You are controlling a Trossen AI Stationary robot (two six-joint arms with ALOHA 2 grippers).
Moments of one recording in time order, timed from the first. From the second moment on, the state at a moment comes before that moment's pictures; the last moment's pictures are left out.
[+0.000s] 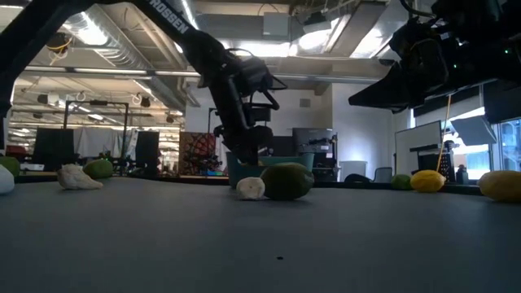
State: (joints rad) left arm 0.46 2.00 1.39 -0.42 -0.30 0.00; right arm 0.08 1.08 0.26 0.60 0.29 0.05
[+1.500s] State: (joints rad) left arm 0.05 1.70 1.18 -0.18 -0.29 -0.17; right arm 0.08 1.08 0.30 0.49 0.44 0.05
